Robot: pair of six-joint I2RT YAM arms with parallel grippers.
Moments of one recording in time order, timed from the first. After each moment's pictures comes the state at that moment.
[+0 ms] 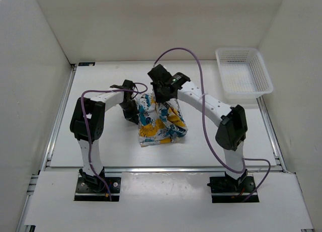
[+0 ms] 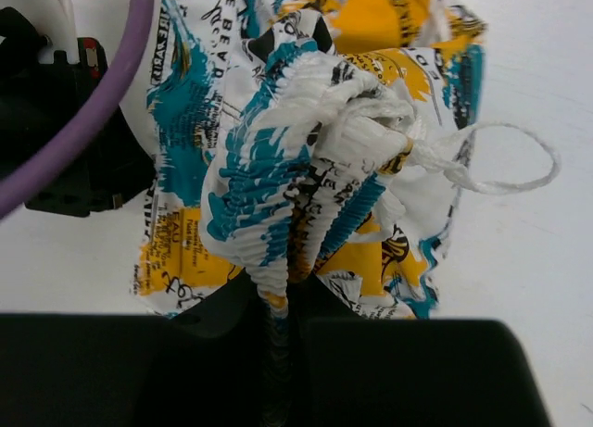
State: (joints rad) left arm -0.32 1.97 1.32 -0.76 0.18 -0.58; right arm 0.82 1.97 1.93 -0.93 0.21 0.42
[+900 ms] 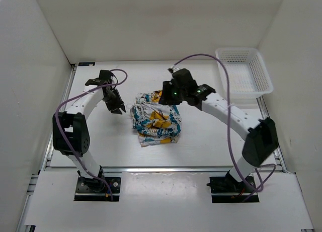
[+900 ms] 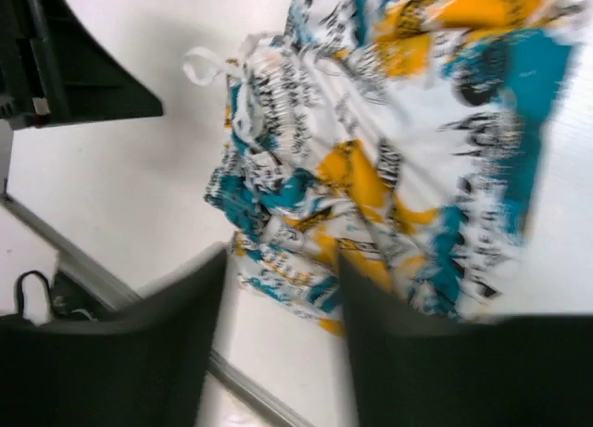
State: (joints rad) left arm -0.13 1.72 1.32 -0.85 0.18 -0.55; right arm 0.74 1.69 1.47 -0.50 -0.13 0.51
